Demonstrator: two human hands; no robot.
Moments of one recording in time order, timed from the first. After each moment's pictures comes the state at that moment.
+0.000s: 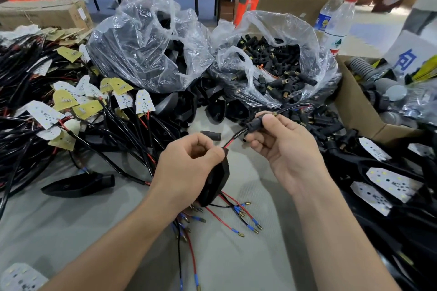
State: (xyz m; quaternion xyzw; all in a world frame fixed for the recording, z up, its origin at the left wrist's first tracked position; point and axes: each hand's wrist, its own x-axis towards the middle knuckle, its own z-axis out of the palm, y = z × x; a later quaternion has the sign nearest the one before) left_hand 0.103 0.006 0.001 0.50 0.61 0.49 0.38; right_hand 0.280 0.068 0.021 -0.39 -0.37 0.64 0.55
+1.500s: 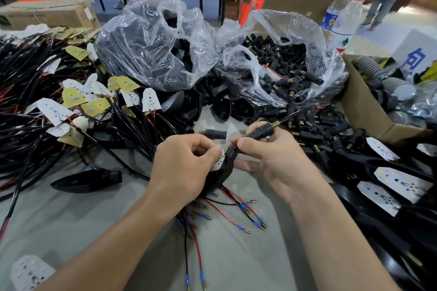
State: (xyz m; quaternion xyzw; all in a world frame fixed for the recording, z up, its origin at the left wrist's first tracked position) left_hand 0.092 0.006 0.001 0.55 0.66 0.45 0.23; right_hand 0.266 0.054 0.011 -0.39 -0.41 0.69 0.46
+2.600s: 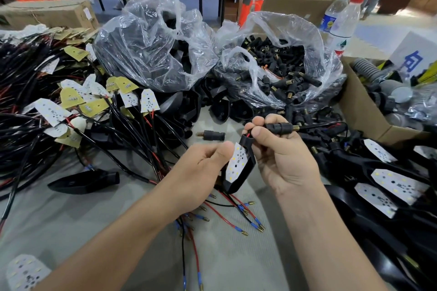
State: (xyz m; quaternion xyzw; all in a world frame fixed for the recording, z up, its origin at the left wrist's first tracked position) left_hand 0.100 -0.003 0.013 0.63 0.54 0.35 0.44; right_hand 0.262 0.052 0.020 -0.25 -0.28 0.72 0.58
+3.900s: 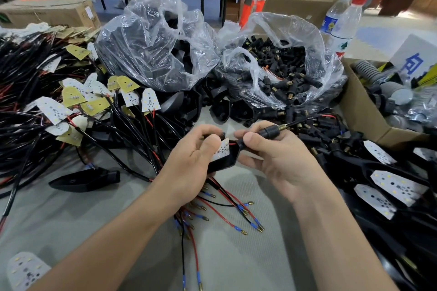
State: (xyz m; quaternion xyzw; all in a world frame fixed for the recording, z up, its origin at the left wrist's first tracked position) left_hand 0.097 0.006 0.007 0.53 0.56 0.47 0.42; right_hand 0.275 0.056 0.020 -0.35 -0.41 0.71 0.45
